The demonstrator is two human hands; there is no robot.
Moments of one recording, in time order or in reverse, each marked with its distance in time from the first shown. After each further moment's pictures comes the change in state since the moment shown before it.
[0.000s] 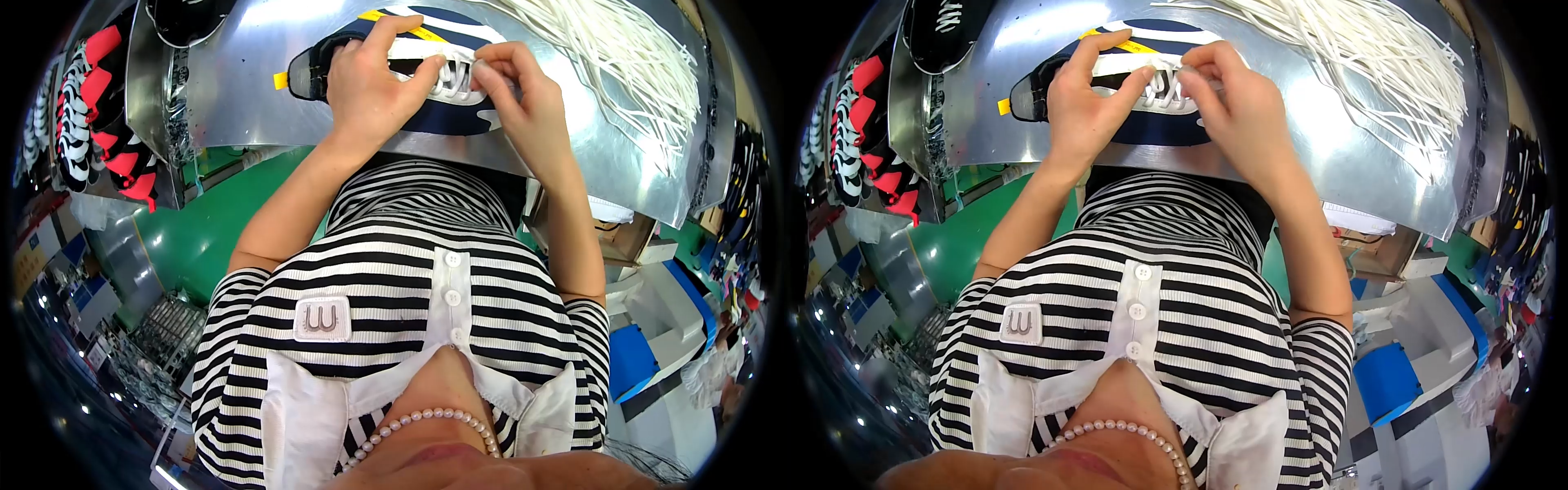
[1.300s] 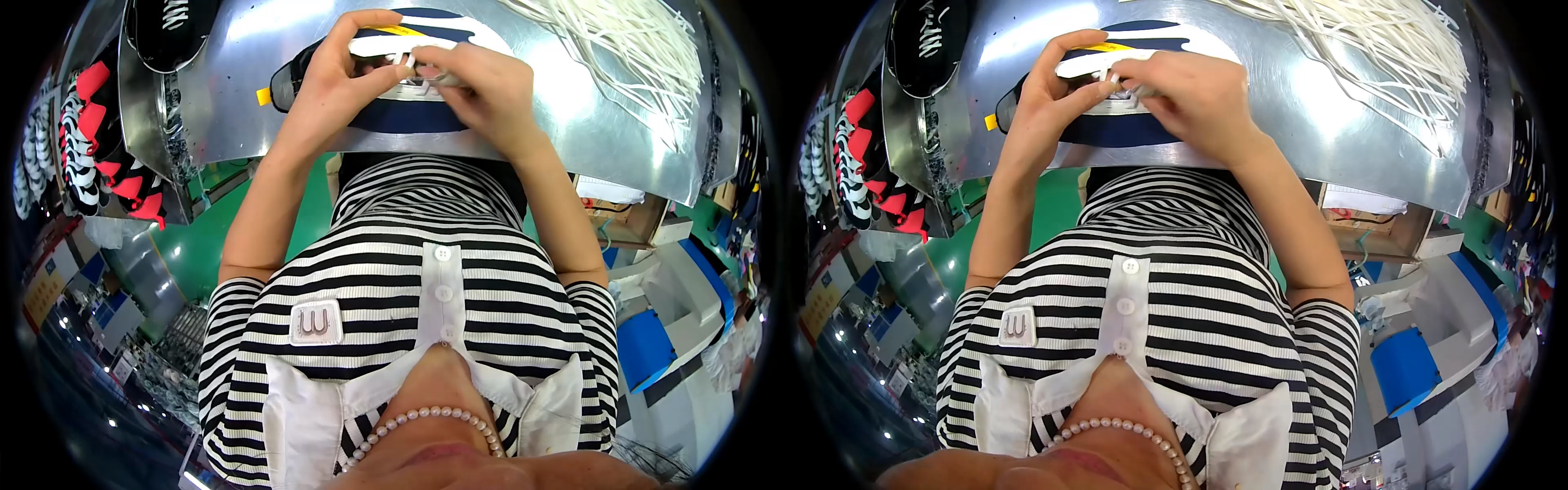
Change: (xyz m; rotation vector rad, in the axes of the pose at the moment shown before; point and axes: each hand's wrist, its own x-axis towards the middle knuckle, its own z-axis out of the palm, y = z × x) left_hand 0.016 0.004 -0.027 -0.692 -0.460 -0.383; right_hand 0.012 0.028 0.025 -0.228 0.252 -0.502
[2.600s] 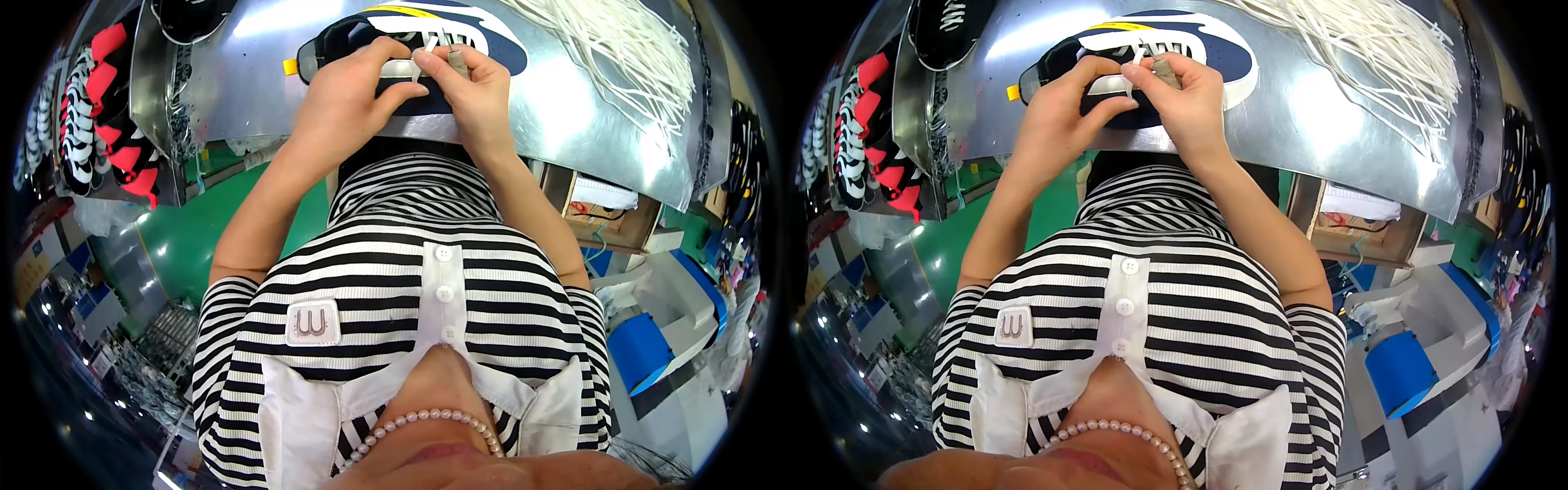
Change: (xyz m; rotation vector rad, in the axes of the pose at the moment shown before) left_hand -0.038 -0.003 0.000 0.808 0.092 0.452; right_hand -0.017 -0.043 0.028 0.781 0.094 0.776
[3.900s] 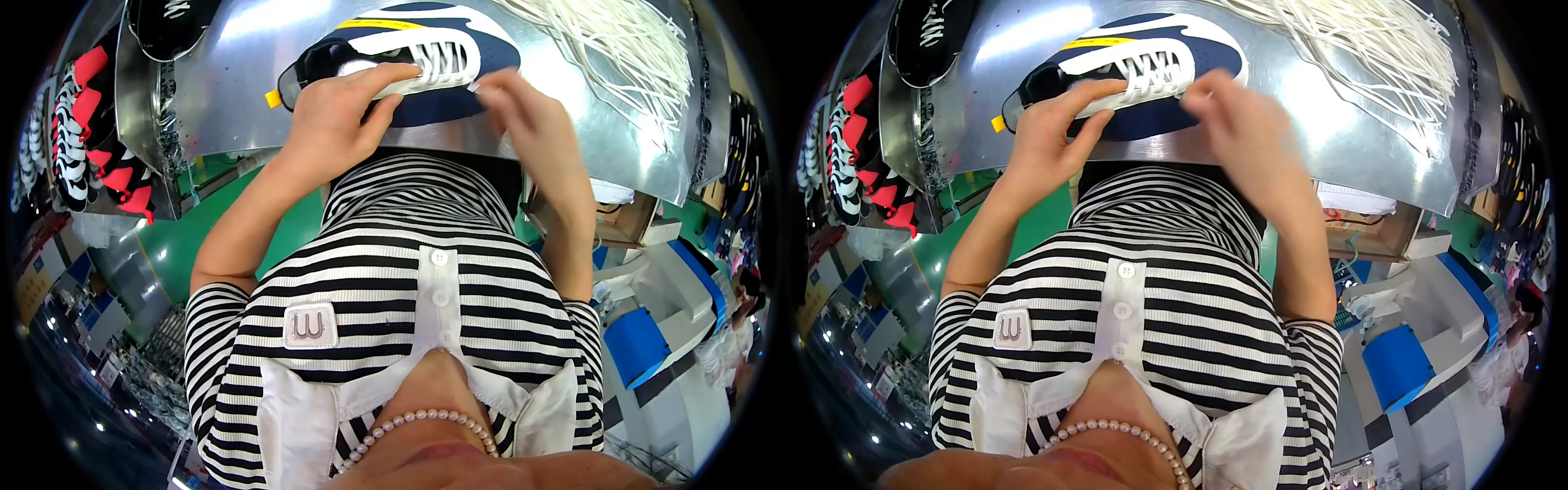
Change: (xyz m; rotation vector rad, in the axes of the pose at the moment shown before) left_hand 0.003 0.001 0.001 -0.060 -0.104 0.010; right_hand -0.015 -0.069 -0.056 -0.843 -0.164 0.026
